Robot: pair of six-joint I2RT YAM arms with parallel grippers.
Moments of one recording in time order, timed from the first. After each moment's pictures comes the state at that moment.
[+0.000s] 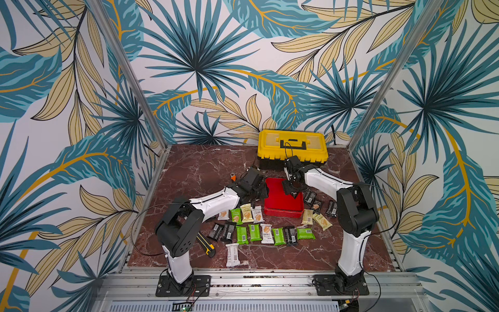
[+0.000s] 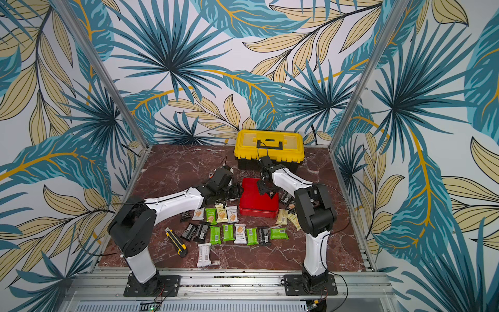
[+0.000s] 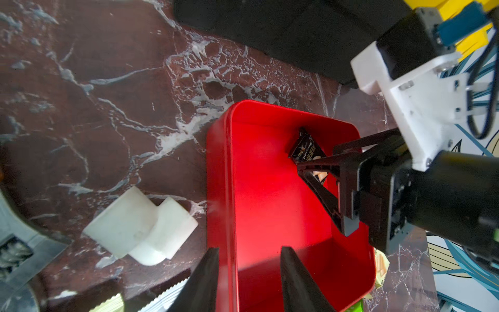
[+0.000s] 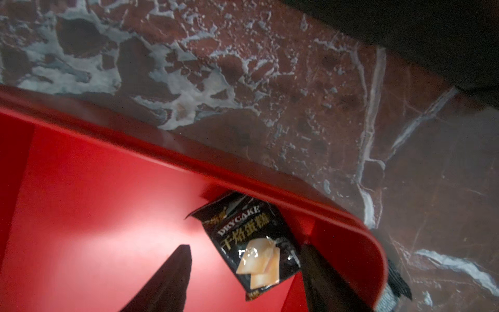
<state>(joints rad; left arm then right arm) -0.69 1.80 1.20 -0.16 0.04 -0.77 0.35 1.98 1.43 -0.67 0.17 0.09</state>
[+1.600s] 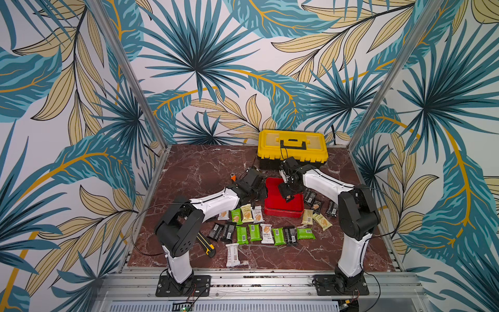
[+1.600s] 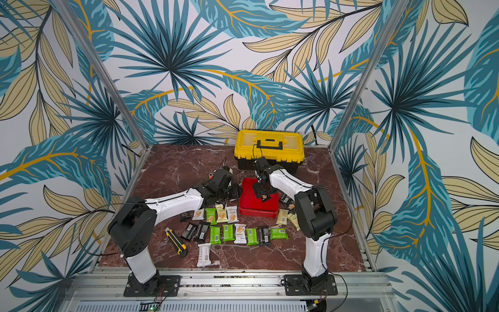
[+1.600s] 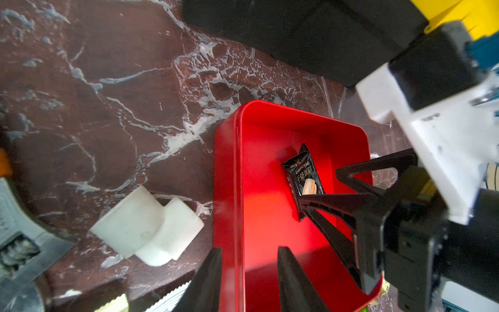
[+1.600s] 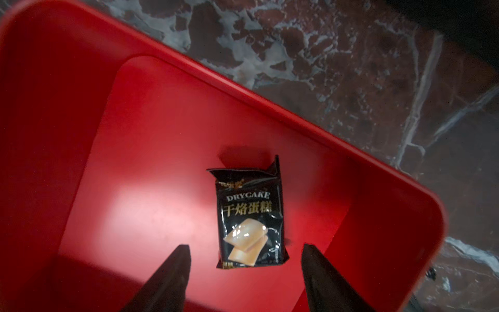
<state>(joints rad) -0.69 1.80 1.18 -0.14 0.02 -0.78 0.40 1.95 1.44 -0.76 0.12 0.06</state>
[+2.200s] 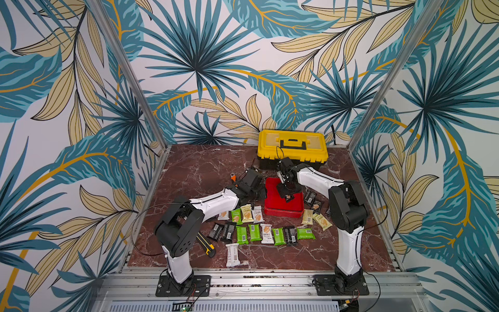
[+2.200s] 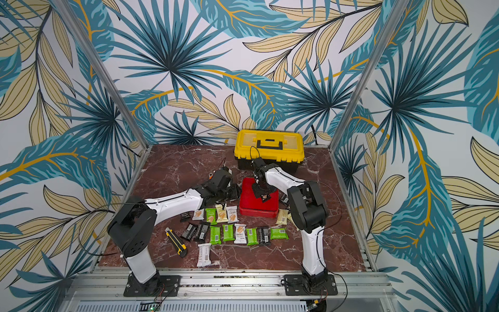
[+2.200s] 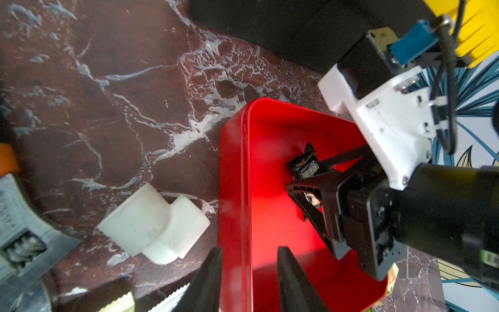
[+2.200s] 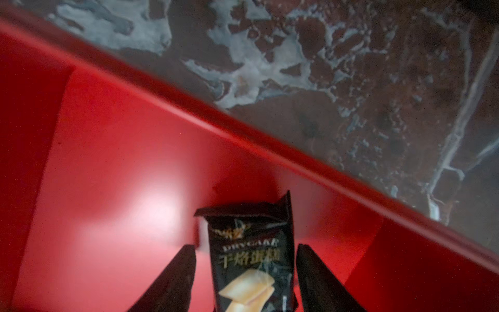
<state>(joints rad) -0.68 1.79 1.17 -0.13 0.02 -0.78 0.40 2.07 1.53 -0.78 0.13 0.06</state>
